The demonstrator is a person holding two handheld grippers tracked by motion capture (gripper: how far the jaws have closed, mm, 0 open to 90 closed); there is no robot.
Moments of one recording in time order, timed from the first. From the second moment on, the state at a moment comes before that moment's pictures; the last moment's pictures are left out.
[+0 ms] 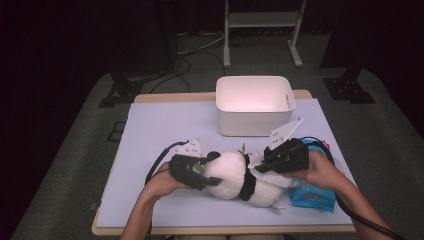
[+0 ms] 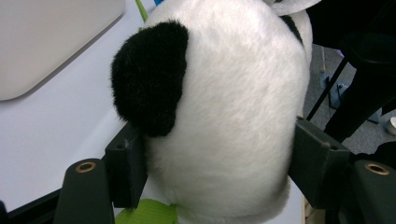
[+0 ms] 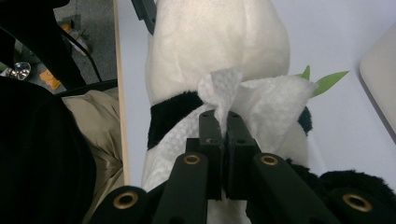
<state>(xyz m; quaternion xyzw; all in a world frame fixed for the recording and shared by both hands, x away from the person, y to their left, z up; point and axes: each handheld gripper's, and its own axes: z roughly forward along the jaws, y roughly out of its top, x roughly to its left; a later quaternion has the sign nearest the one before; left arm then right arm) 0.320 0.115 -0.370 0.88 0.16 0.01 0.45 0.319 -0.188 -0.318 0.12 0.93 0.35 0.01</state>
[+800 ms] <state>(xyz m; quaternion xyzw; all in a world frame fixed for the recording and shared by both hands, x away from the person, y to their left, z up) 0.320 0.118 -0.365 0.87 0.16 0.02 0.46 0.345 -0.117 -0.286 0.08 0.93 0.35 0.02</state>
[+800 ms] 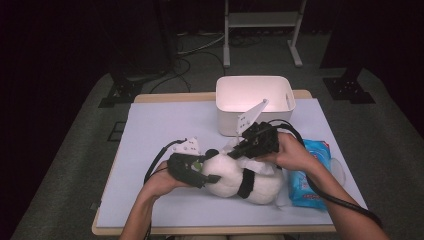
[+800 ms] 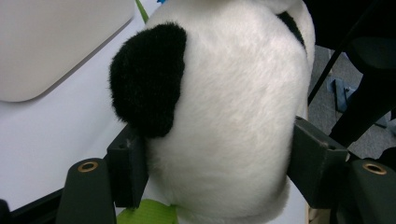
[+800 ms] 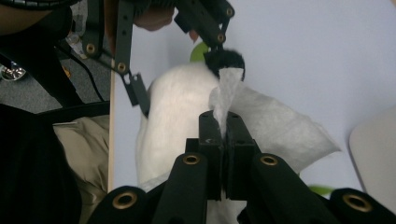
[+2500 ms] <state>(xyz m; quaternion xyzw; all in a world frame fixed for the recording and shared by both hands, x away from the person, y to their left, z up) 0.320 0.117 -0.369 0.88 0.15 0.01 0.45 0.342 -0.188 -0.303 0.15 0.94 0.31 0.03</state>
